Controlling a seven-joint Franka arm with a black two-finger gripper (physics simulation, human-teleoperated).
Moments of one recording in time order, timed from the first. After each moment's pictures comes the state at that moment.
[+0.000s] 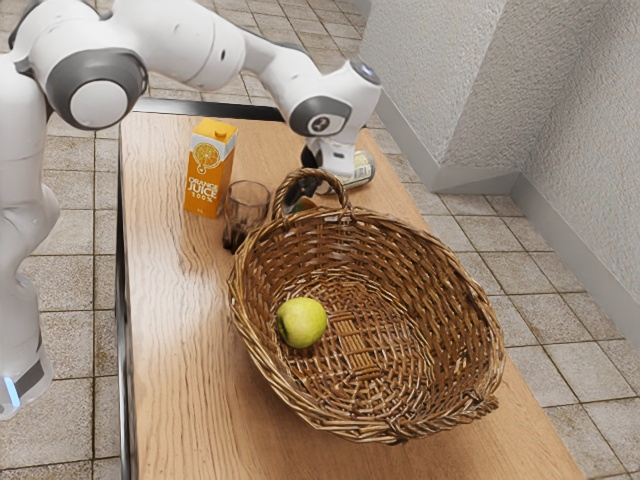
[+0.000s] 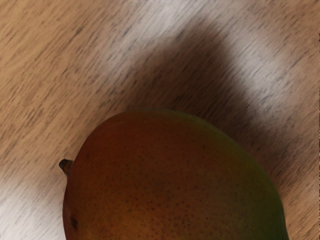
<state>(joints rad) -0.49 0.17 0.77 -1.91 0.07 1.93 1.07</state>
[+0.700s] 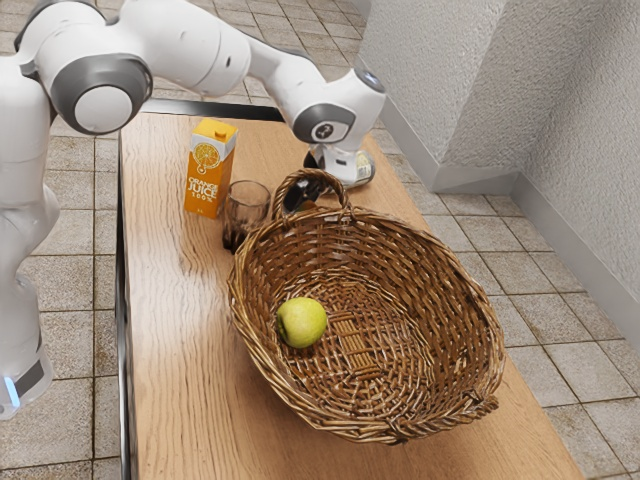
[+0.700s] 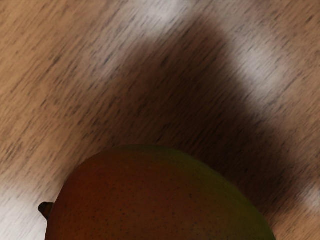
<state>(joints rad) -0.49 0.19 0.75 -1.90 0.06 1.93 1.09</state>
